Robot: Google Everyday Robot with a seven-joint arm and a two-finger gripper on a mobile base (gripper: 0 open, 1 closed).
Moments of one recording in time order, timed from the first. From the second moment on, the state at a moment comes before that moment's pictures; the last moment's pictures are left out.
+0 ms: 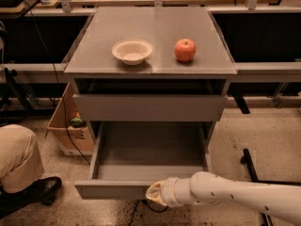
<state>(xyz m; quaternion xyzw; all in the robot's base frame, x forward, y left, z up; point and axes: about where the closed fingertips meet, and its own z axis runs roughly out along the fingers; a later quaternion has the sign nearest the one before) 0.462 -0.009 0.428 -0.57 0.71 0.22 0.35</state>
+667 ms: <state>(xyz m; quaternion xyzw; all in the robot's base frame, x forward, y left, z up) 0.496 0.007 0.423 -0.58 0.70 0.20 0.36</state>
